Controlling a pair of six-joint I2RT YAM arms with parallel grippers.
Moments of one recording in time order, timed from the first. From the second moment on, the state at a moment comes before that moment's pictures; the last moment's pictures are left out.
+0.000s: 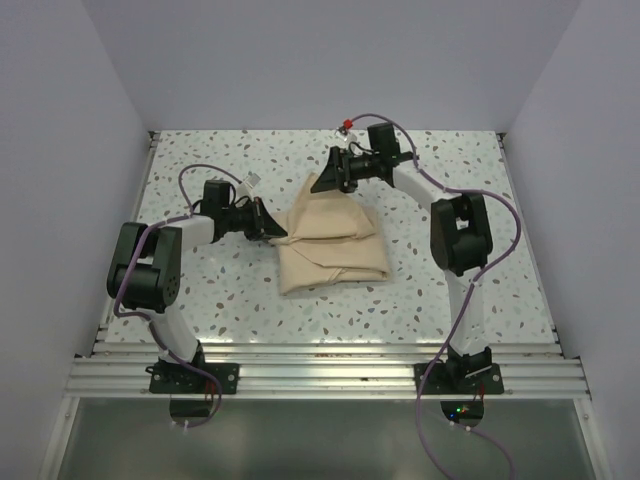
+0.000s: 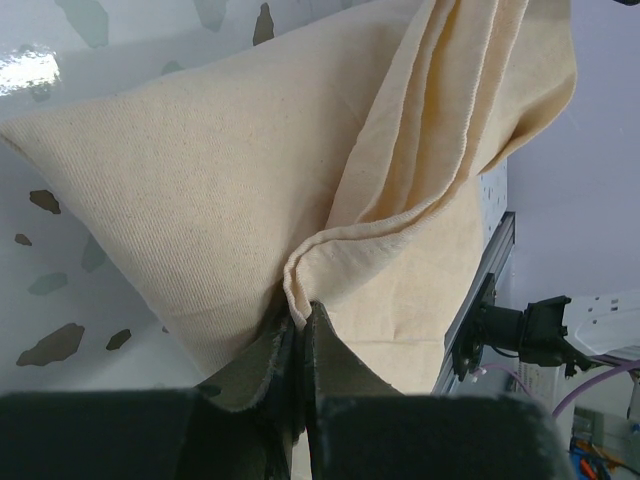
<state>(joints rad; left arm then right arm) -0.13 1.79 0.93 0.06 0.86 -0.48 0.34 2.24 1.81 -0.27 -1.02 0.41</state>
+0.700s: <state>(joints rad) -0.06 1.60 0.97 -0.14 0.78 -0.42 0.37 2.14 1.76 -0.45 -0.93 0.39</state>
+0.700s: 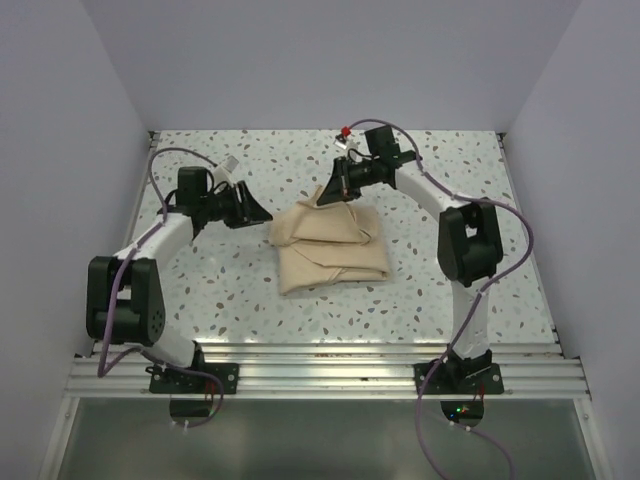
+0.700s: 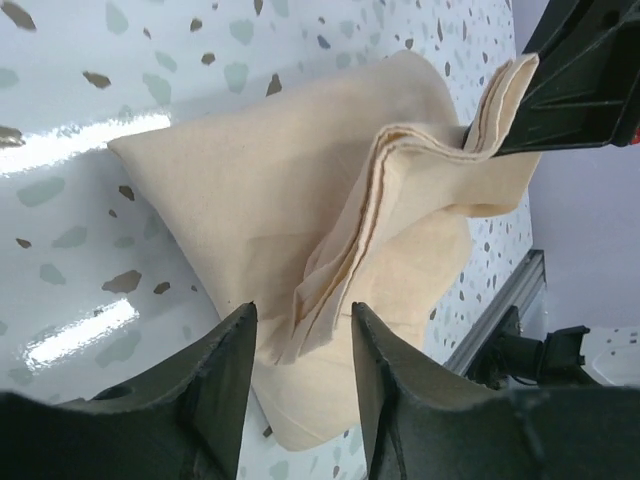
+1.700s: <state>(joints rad) -0.11 1.50 0.77 -0.34 0.70 -0.40 0.55 1.73 1.37 -0.80 -0.77 0.24</state>
